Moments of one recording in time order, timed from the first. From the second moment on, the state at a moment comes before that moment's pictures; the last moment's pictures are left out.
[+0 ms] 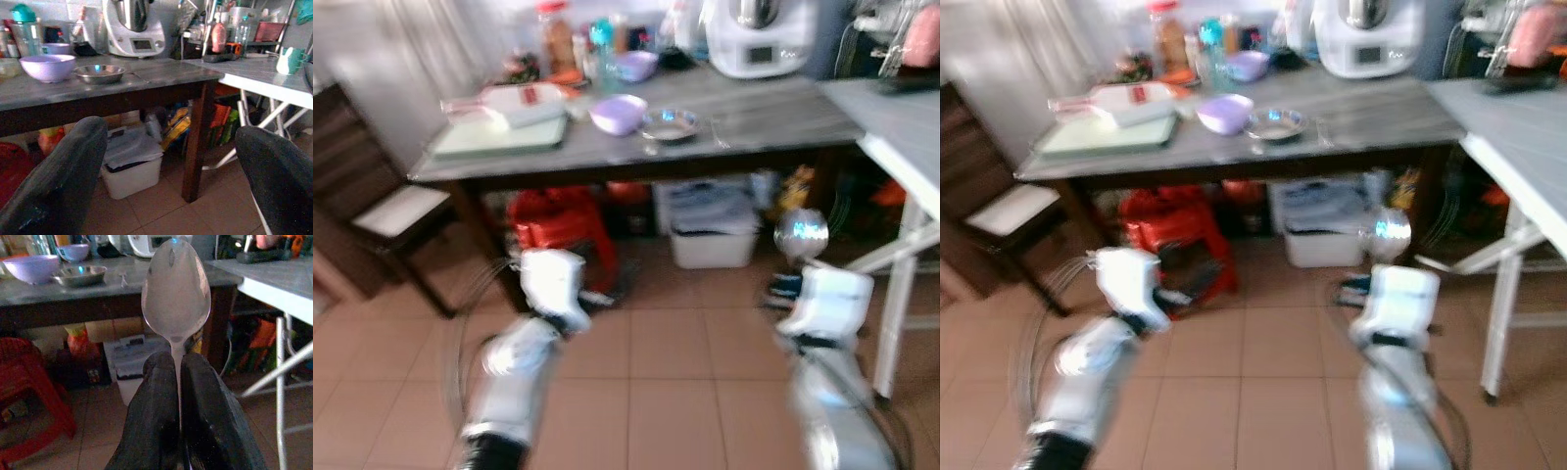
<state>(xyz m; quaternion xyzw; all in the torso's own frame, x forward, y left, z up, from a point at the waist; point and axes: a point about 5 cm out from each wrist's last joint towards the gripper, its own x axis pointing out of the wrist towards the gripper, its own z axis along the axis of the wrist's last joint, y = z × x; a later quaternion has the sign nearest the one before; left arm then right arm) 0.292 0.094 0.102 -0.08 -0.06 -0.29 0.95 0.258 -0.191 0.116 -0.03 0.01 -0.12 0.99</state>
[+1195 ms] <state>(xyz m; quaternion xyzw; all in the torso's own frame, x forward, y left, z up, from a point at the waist) 0.291 0.093 0.107 -0.07 -0.06 -0.29 0.95 0.259 -0.189 0.125 -0.04 -0.02 -0.12 0.99</state>
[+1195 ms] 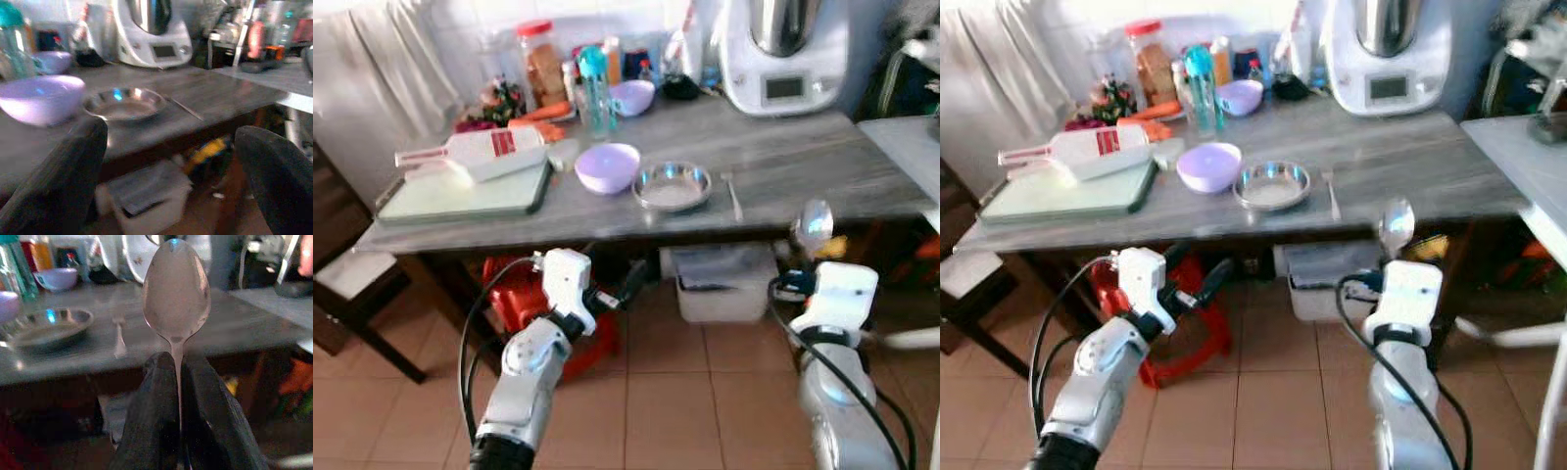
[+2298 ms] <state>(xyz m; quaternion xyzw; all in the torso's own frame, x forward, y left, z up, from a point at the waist) 0.256 0.145 0.096 0.00 -0.05 -0.18 0.98 0.232 -0.199 0.136 -0.11 -0.06 -0.13 0.98</state>
